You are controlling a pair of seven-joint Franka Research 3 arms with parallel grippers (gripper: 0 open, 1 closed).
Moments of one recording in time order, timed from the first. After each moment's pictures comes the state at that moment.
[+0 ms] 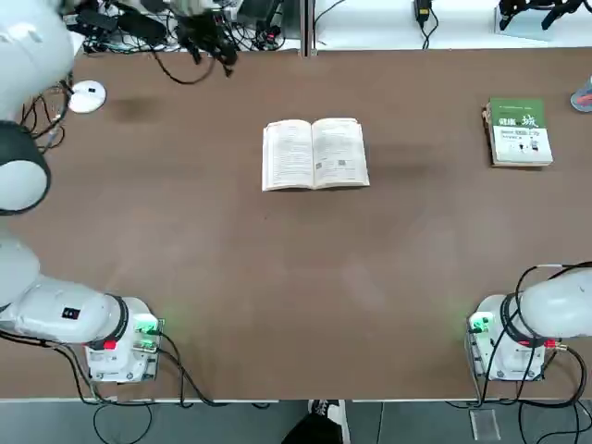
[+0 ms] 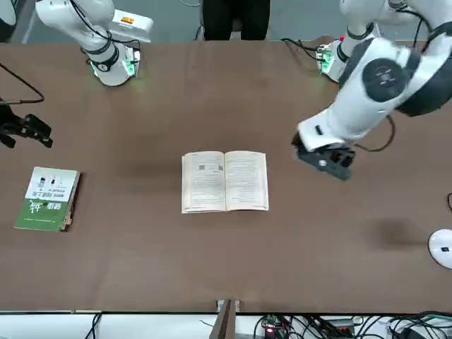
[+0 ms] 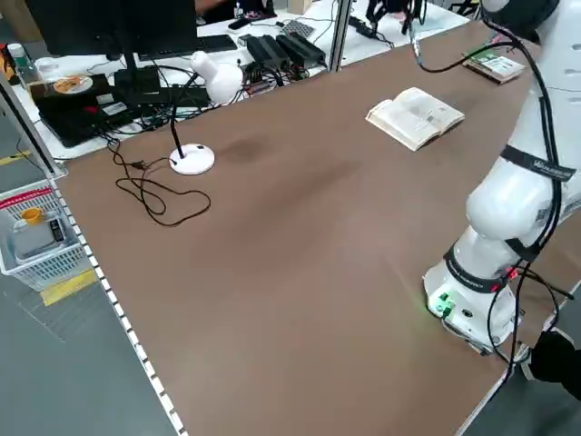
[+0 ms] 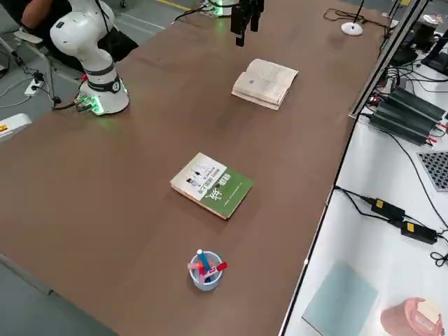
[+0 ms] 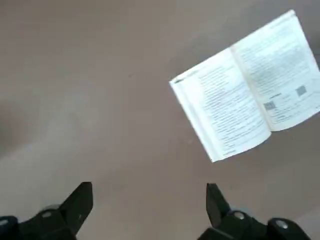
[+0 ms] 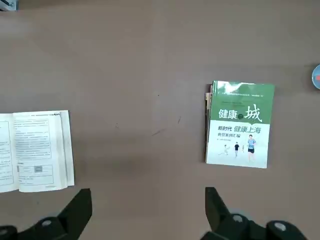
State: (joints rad) left arm -0.24 0.31 -0.28 -1.50 0.04 1.80 0.00; right arm 0.14 0.00 -0.04 -1.60 0.00 1.69 0.11
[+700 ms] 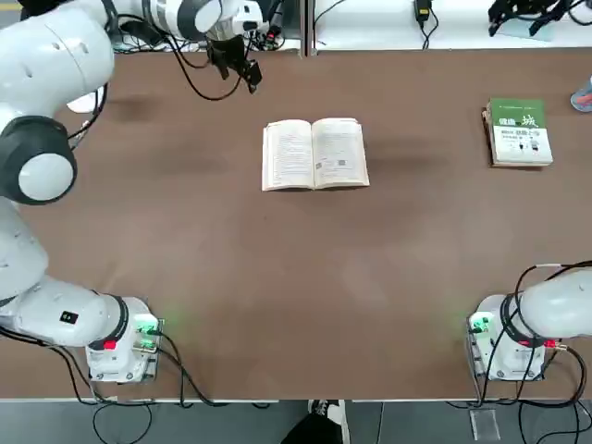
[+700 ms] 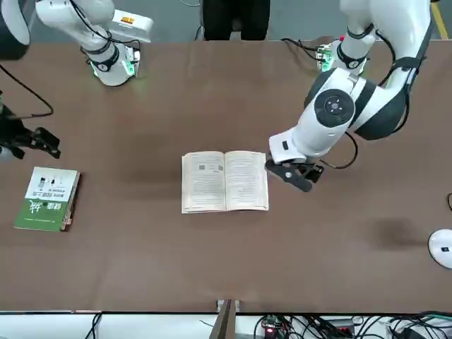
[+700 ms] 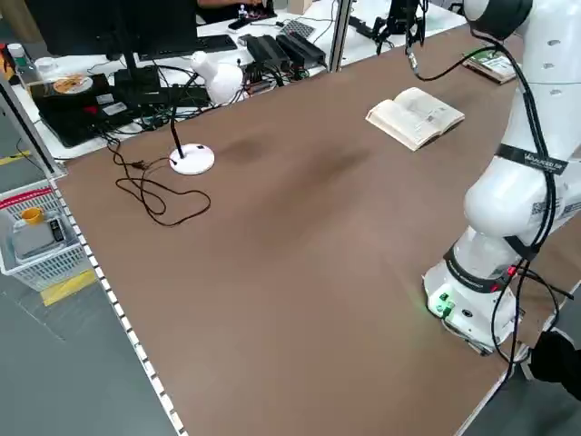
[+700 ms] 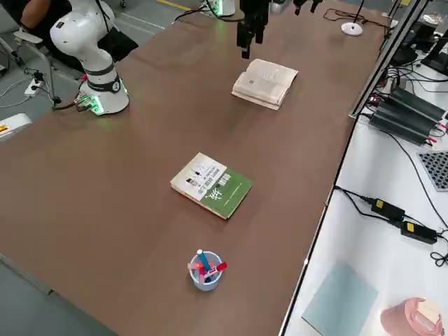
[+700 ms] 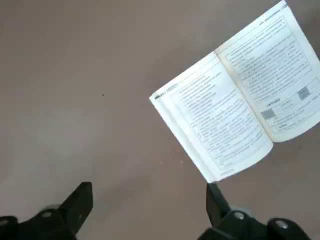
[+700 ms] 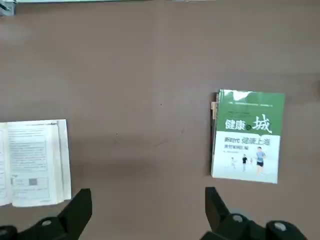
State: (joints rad) left arm -0.30 0.43 -0.28 -1.49 0.07 1.93 0.02; right arm 0.15 0.05 -0.04 -1.67 0.01 1.83 0.11
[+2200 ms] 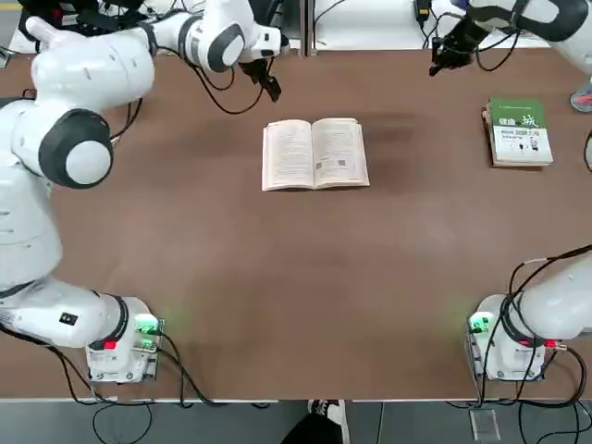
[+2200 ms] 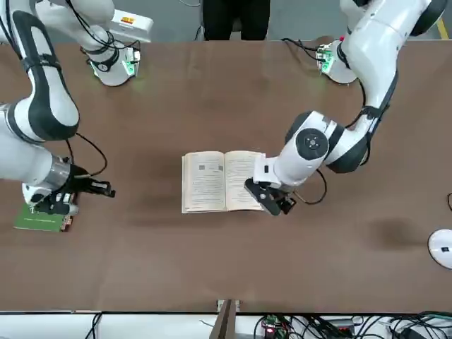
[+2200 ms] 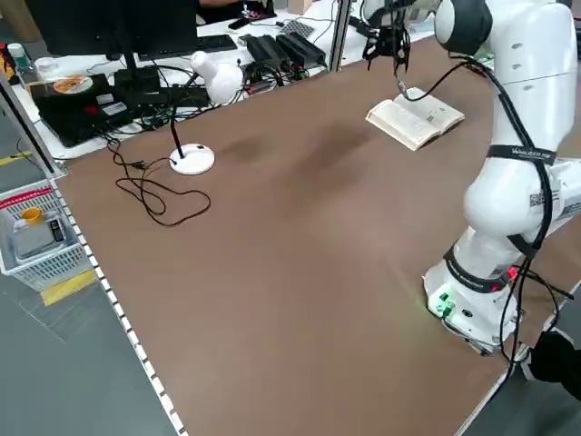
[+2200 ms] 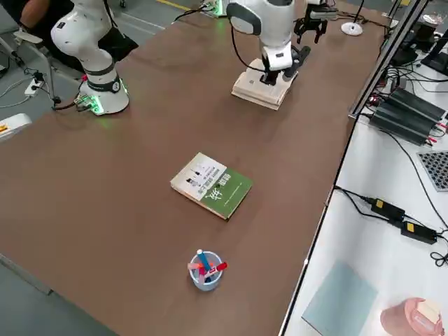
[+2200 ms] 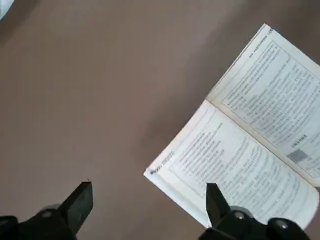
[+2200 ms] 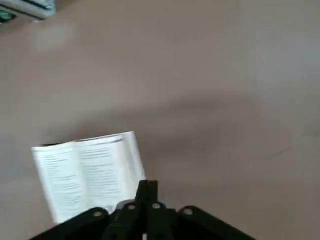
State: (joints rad) left arm -0.32 0.66 -0.28 -1.44 0.09 2.28 0.28; right arm 0.19 0.35 -0.03 -1.69 0.50 2.05 0.12
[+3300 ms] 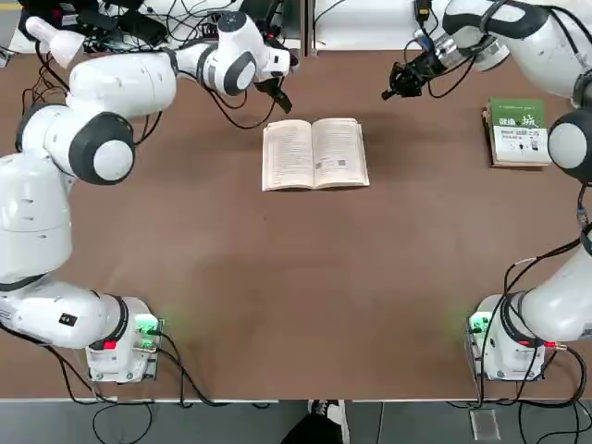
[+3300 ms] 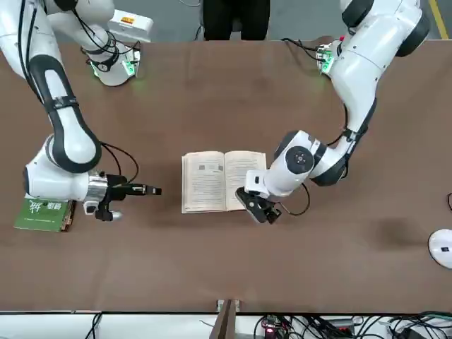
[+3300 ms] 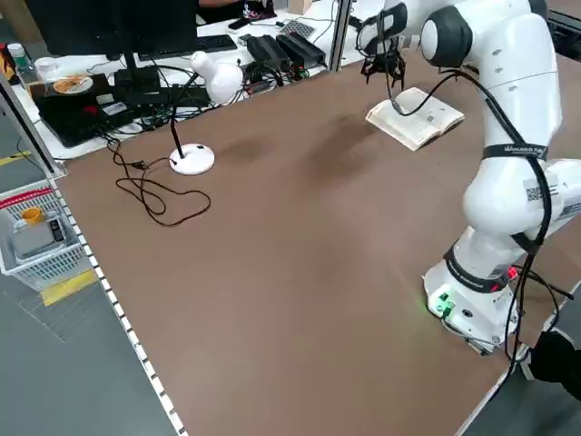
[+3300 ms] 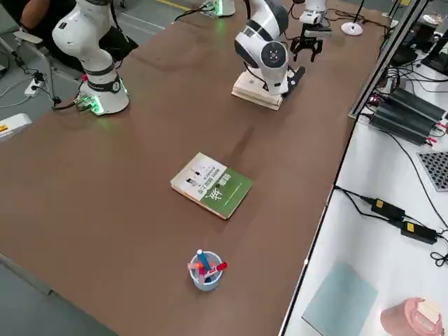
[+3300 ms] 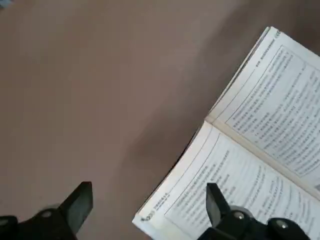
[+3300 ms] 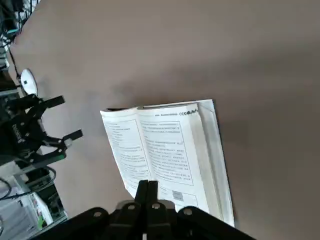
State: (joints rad) left arm -0.34 0.81 -0.29 -1.40 0.03 2.44 0.38; right arm 0.24 0.52 -0.03 -1.69 0.95 2.02 -0.19
